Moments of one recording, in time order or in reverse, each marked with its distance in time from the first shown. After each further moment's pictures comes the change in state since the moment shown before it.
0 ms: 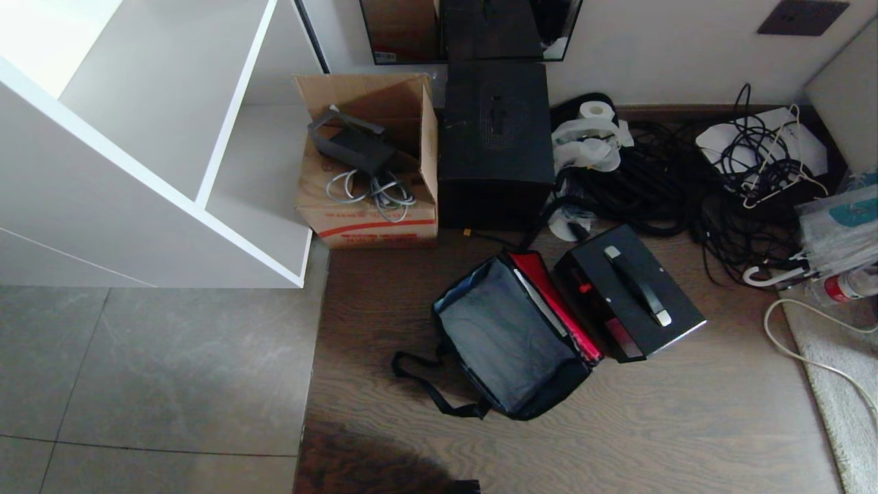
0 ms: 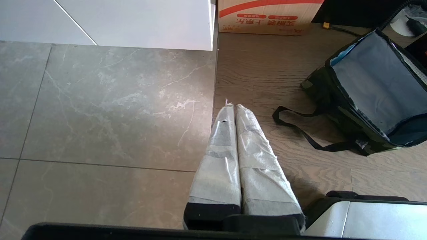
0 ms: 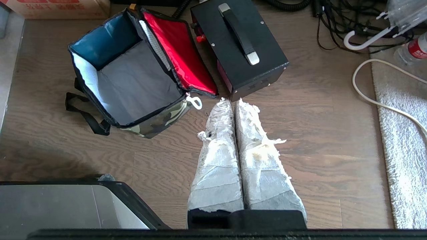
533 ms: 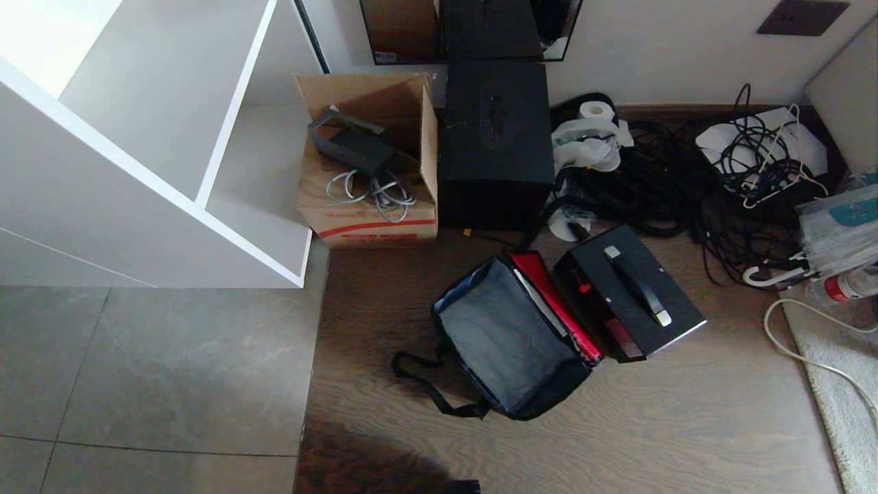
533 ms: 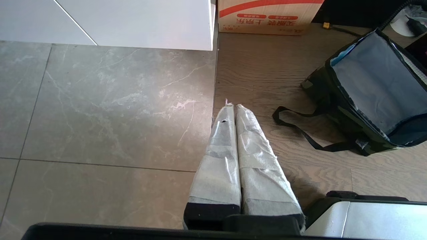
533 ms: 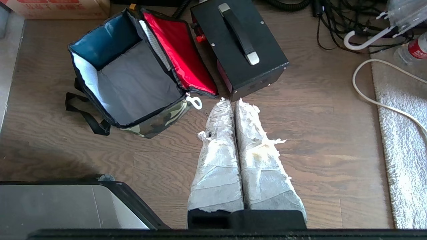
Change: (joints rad) left arm 0.000 0.000 0.000 0.000 0.000 0.000; right arm 0.000 0.000 0.000 0.000 0.000 0.000
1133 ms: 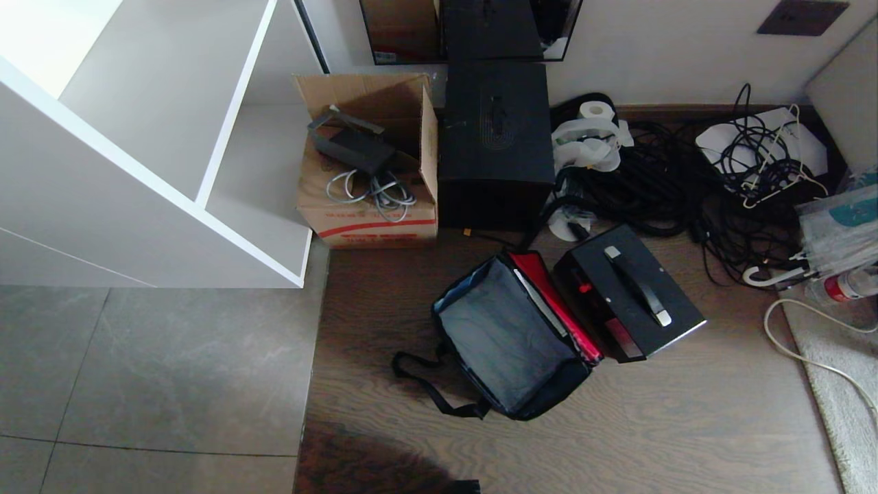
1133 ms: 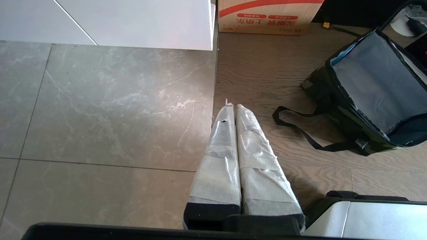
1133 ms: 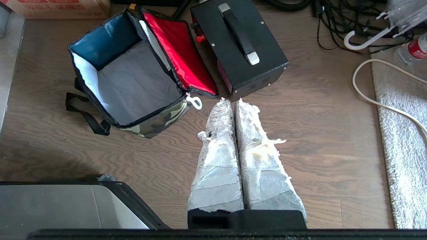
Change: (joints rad) left arm 0.000 0.000 0.000 0.000 0.000 0.000; right arm 0.000 0.000 0.000 0.000 0.000 0.000
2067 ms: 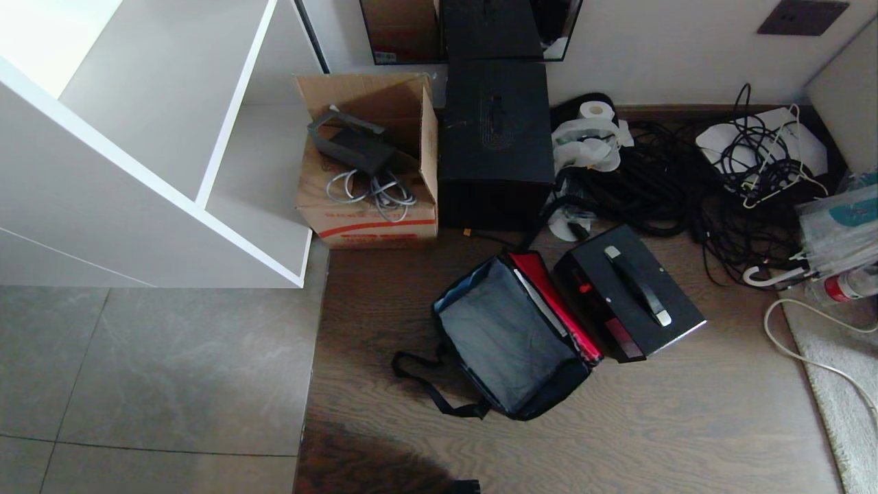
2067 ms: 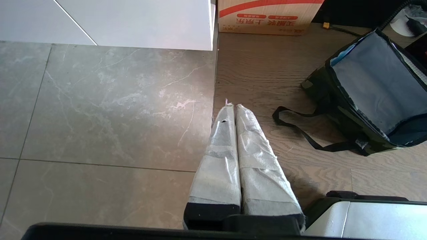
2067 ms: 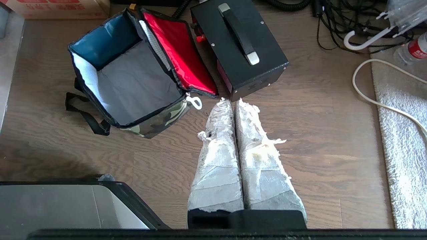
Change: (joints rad) left arm 0.000 0.000 -0.001 0.000 0.000 0.000; right arm 0.000 0.000 0.000 0.000 0.000 0.000
